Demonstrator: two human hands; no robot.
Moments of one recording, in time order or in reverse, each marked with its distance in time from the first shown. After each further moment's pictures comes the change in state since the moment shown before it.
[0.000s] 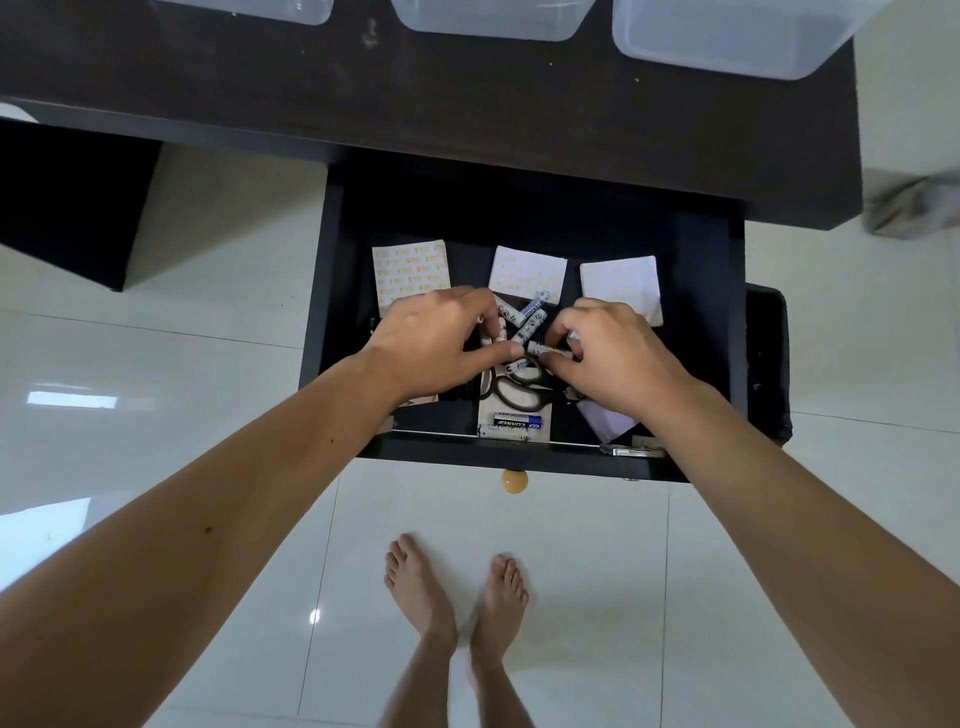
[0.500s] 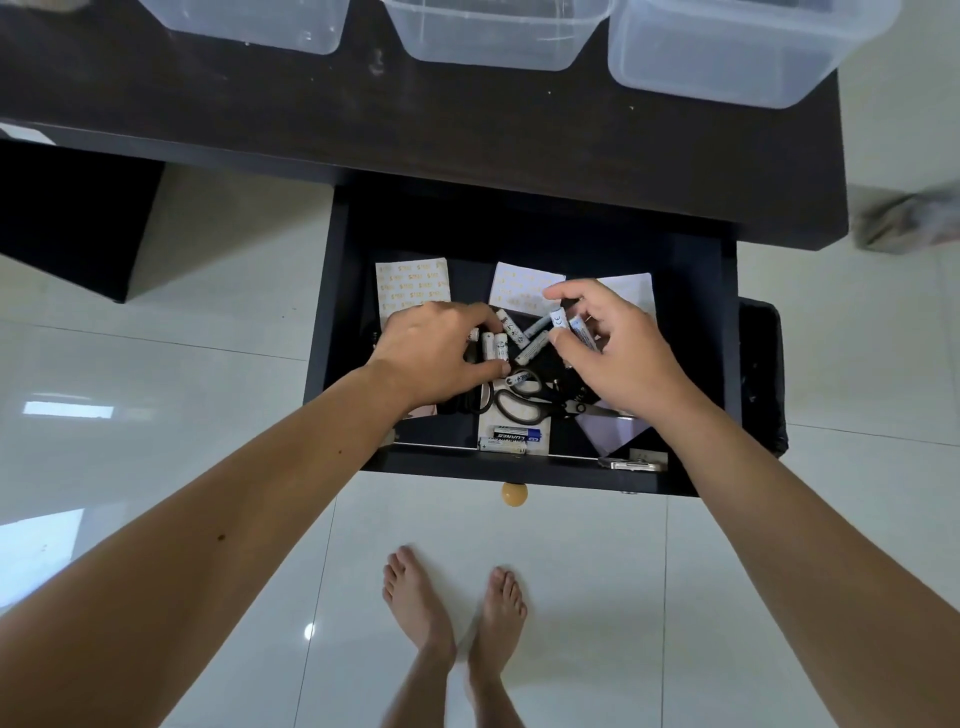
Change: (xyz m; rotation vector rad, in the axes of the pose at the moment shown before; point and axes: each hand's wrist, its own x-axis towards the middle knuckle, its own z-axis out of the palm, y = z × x) left_hand 0.007 -0.001 0.001 0.075 -0.057 -0.095; right_hand -0.006 -0.003 -0.010 0.525 0.162 0.064
